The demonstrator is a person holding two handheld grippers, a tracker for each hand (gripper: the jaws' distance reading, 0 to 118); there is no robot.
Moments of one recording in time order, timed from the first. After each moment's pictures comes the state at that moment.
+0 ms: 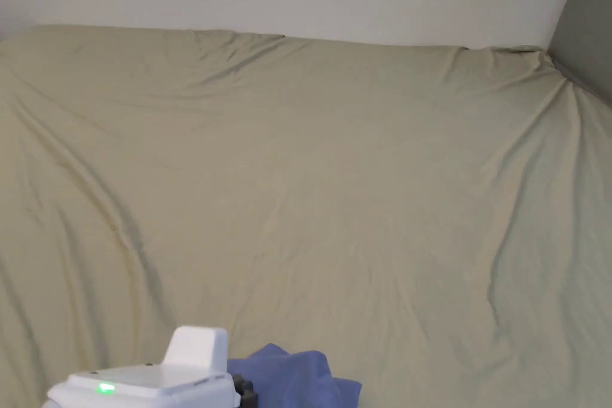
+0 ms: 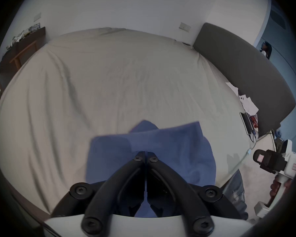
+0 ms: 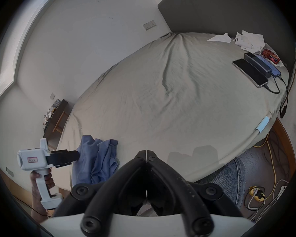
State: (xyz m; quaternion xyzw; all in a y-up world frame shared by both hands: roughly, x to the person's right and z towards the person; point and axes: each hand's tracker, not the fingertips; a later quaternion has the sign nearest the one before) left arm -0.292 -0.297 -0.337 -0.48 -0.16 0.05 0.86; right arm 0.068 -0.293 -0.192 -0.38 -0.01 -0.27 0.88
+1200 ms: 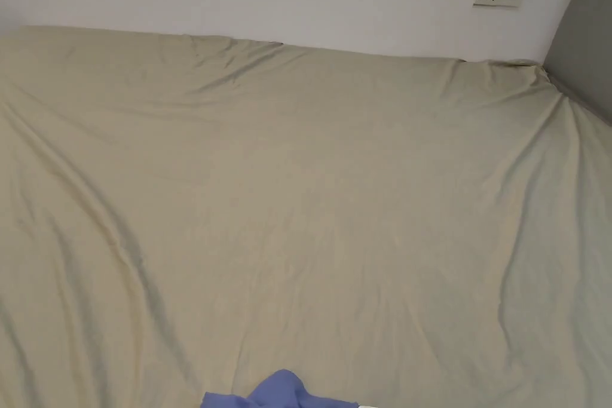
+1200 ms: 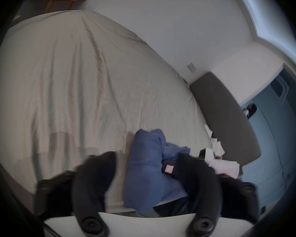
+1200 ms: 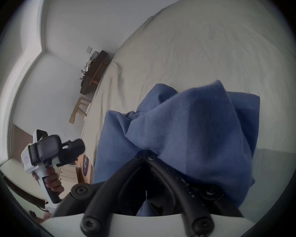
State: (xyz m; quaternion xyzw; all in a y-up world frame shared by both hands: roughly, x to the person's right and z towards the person) left arm -0.431 -0.311 -0.296 -0.42 -0.18 0.28 0.85; right arm -0.090 -0.390 -0.343 -0.50 0.27 -0.27 0.78
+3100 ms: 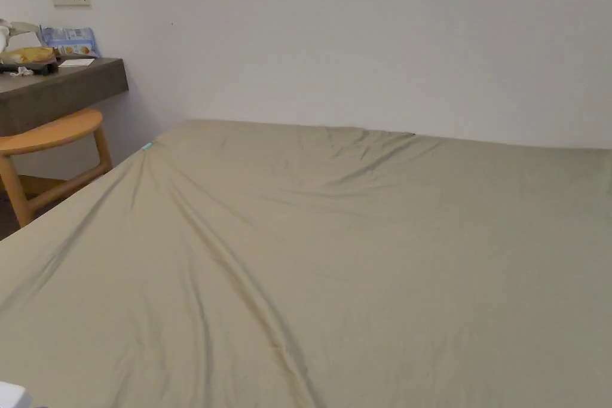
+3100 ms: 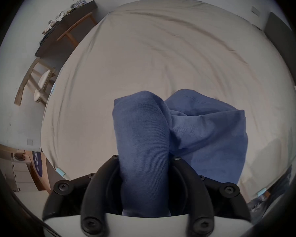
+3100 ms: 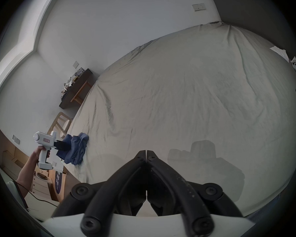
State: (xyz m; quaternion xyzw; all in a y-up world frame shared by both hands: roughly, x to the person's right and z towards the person) left arm -0.693 -0.290 -0.425 -0.60 0.09 -0.05 0.79; right arm -0.072 -0.285 -0.327 -0.43 0.14 -0.20 0.87
